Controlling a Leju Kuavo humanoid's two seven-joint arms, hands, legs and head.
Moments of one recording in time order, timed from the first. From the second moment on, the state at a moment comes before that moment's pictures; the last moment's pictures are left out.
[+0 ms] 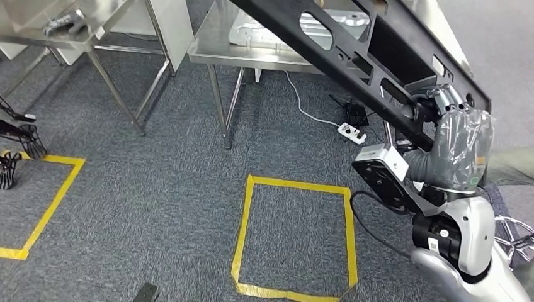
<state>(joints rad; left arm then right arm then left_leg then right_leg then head) -0.11 0.16 -1.01 -0.26 0.82 0.08 -0.34 -0.43 -0.51 0.45 -2.08 0.97 -0.31 0.70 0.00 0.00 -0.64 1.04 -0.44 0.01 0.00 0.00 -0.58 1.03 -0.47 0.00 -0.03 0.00</state>
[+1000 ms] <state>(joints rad) -0.11 0.16 -1.01 -0.26 0.82 0.09 -0.33 -0.38 -0.53 0.40 -2.08 0.95 -0.27 0.70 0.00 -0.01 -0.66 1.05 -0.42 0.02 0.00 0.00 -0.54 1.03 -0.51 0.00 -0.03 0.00</state>
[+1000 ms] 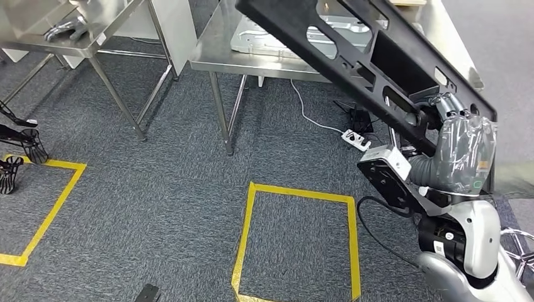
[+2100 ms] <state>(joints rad) -0.12 0.16 -1.01 -0.26 0.81 0.08 -0.33 -0.34 -0.53 0.29 -2.06 0.93 -0.14 0.70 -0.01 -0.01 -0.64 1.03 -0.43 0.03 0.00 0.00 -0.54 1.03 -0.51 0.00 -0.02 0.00</state>
